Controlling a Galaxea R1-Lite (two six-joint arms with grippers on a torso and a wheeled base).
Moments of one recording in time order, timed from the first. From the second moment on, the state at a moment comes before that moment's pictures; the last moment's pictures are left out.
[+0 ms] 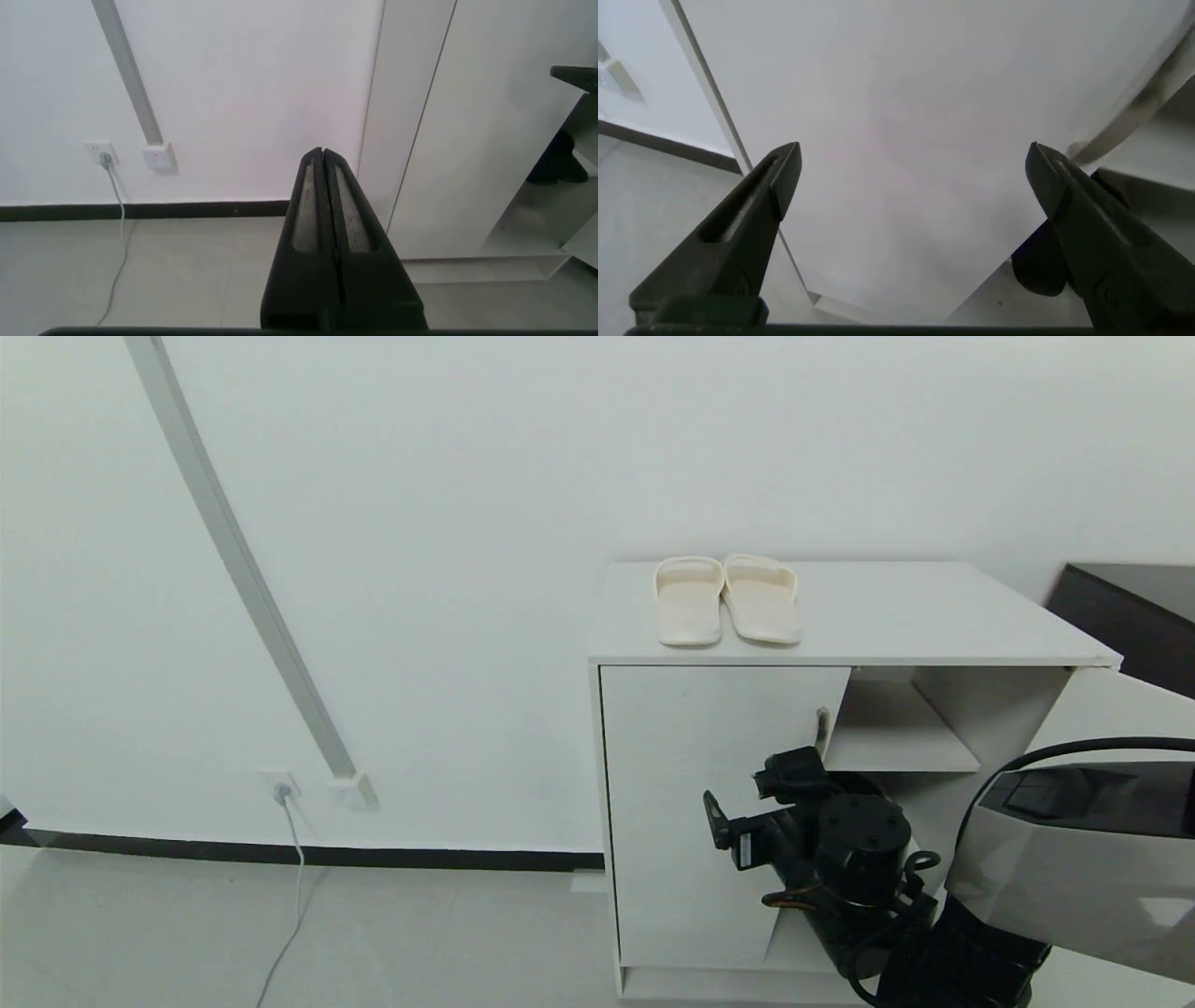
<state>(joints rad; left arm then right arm) 0.00 0.00 0.00 0.00 -0.01 0.01 0.71 2.22 -0.63 -1.53 -0.48 -0.04</state>
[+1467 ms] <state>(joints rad) 0.00 0.00 0.00 0.00 -0.01 0.01 0.68 2.16 -0.79 -1.26 -0.42 -0.07</state>
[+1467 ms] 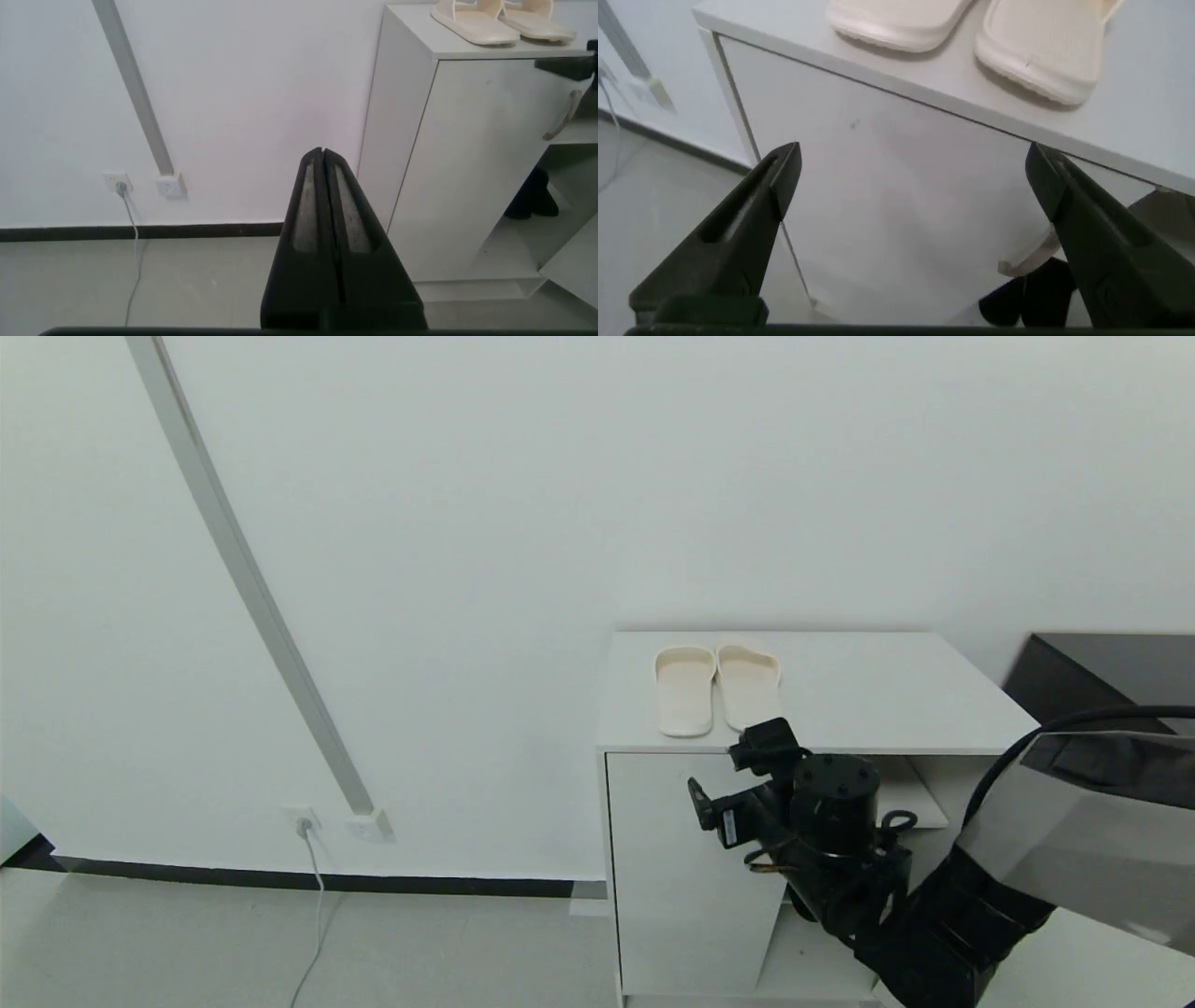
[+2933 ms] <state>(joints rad) 0.00 0.00 0.00 0.00 -0.01 0.02 0.70 2.03 -1.14 -0.60 -0.60 0.25</state>
